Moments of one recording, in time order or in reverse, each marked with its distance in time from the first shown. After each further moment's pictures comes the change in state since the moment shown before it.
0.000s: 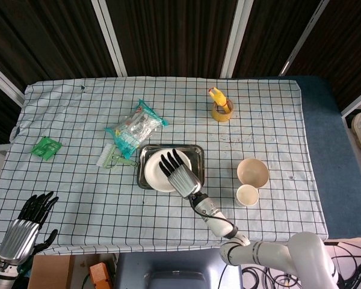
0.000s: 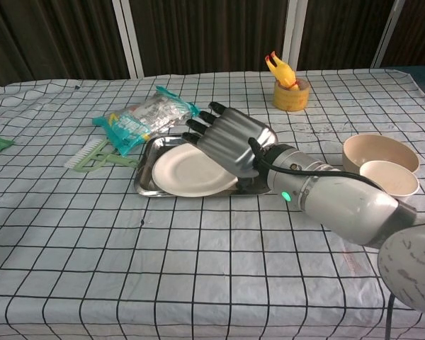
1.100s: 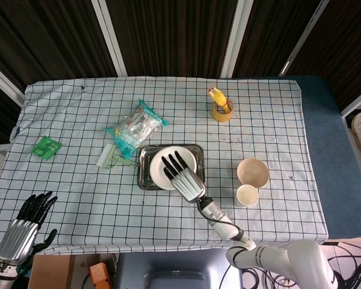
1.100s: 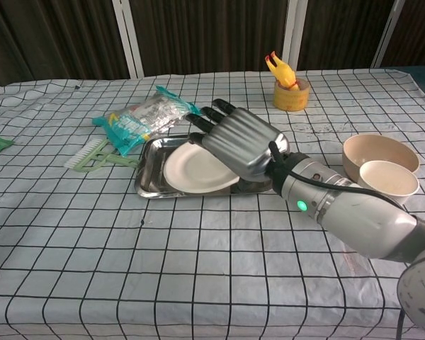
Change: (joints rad) left arm 0.003 0.001 -0.002 -0.003 -0.001 0.006 0.002; right arm -0.070 -0.045 -0.028 0.131 -0.234 0.102 0.333
